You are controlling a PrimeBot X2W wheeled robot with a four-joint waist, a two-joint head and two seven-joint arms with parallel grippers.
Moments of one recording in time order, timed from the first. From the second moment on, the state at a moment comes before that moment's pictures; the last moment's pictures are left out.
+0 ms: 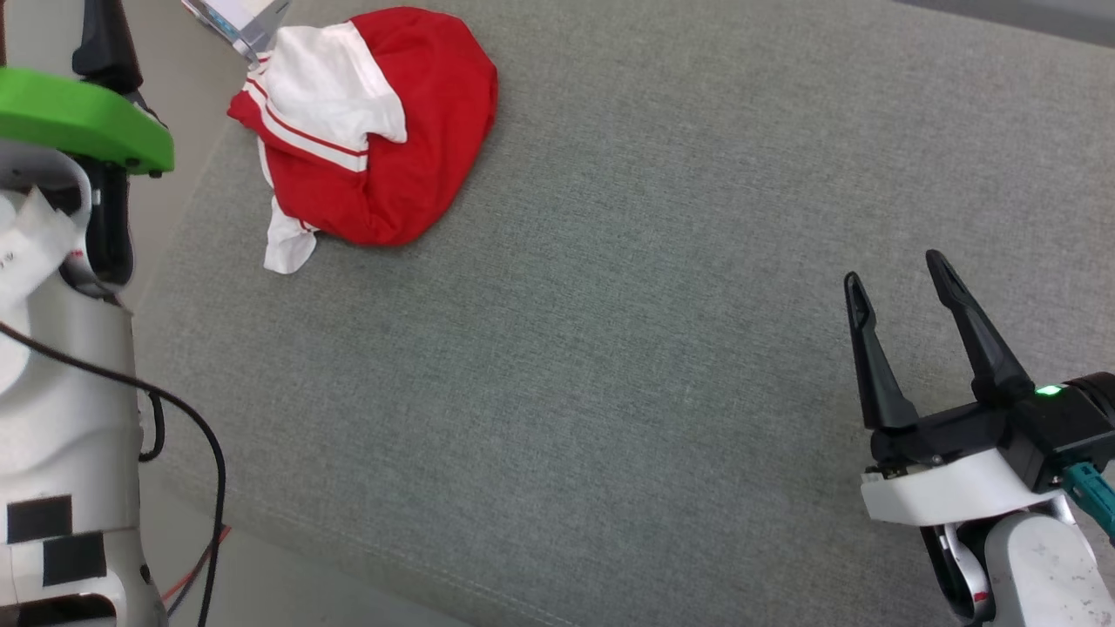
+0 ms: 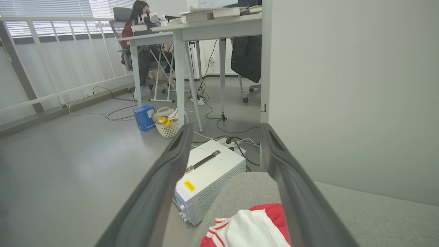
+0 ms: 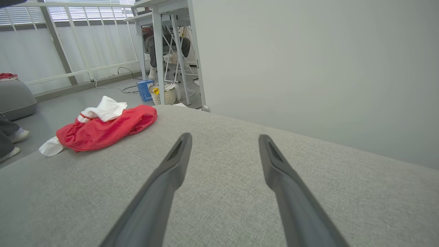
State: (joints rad) left arm -0.81 0.30 0.09 0.42 -0.28 -0.13 -0.14; right arm -0.10 -0.11 0.09 -0.14 0.06 0.13 -0.26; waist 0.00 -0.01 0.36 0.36
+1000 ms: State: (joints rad) left arm -1.03 0.55 -0.52 0.68 -0.88 -0.13 0.76; right arm -0.21 -0.17 0.11 -0.18 0.05 0.13 -0.26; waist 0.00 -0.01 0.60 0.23
